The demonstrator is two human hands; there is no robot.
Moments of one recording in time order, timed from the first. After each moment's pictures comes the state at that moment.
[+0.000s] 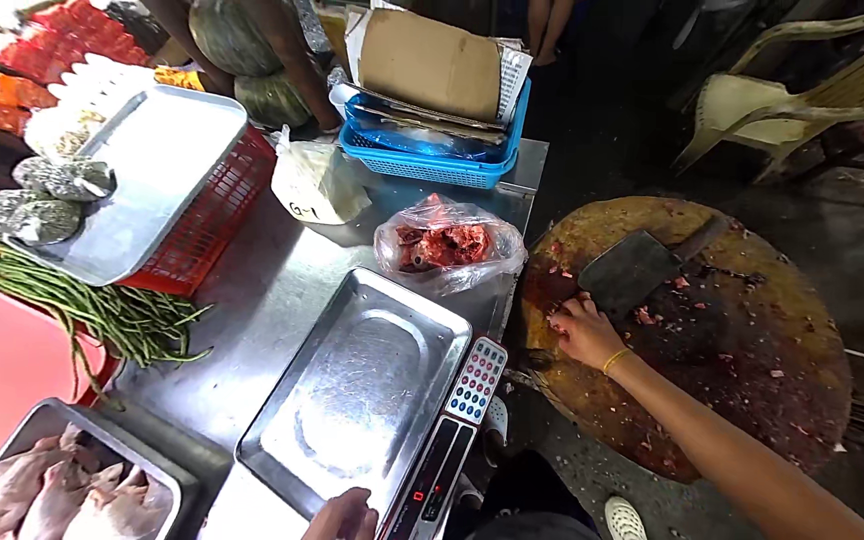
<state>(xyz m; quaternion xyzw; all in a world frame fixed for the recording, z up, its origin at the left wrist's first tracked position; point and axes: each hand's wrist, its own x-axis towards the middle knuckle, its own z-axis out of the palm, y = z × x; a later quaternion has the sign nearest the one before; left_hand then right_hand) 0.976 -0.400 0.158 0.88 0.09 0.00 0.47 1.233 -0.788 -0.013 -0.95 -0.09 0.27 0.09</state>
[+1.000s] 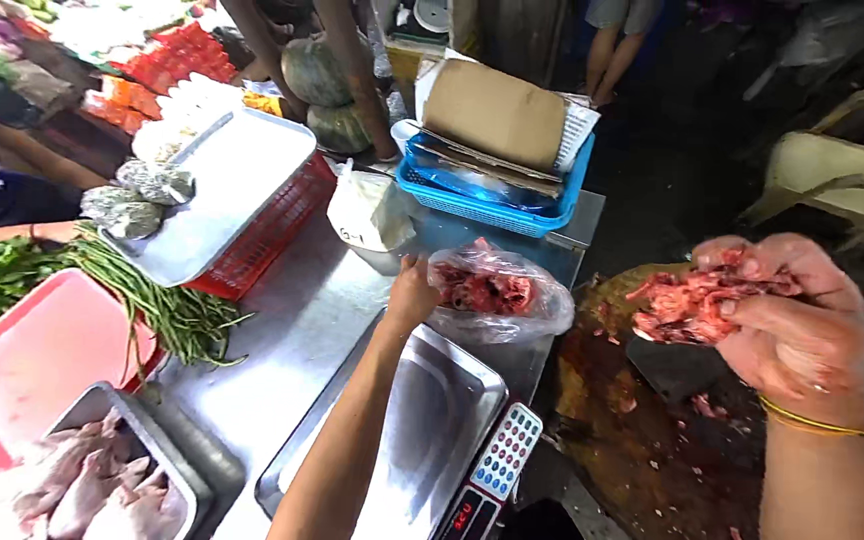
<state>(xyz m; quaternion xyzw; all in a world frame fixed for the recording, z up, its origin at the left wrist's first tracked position) 1.349 -0.376 0.100 0.95 0.08 -0.06 0.31 1.313 -0.746 0.222 -0.61 -0.20 -0.06 0.76</state>
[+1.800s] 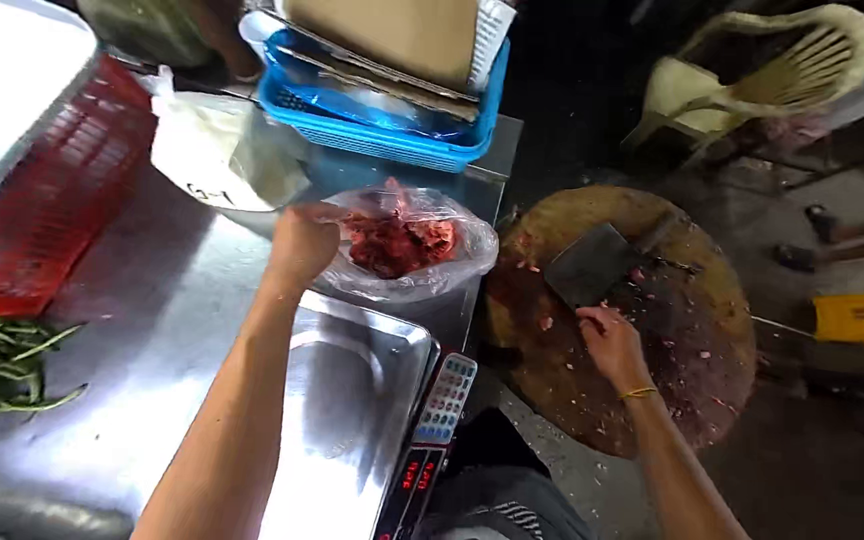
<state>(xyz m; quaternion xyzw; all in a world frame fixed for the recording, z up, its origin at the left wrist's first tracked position) 1.372 -0.373 0.114 0.93 0.04 -0.09 0.36 1.210 -0.819 0.043 -0.95 0.13 0.10 0.27</state>
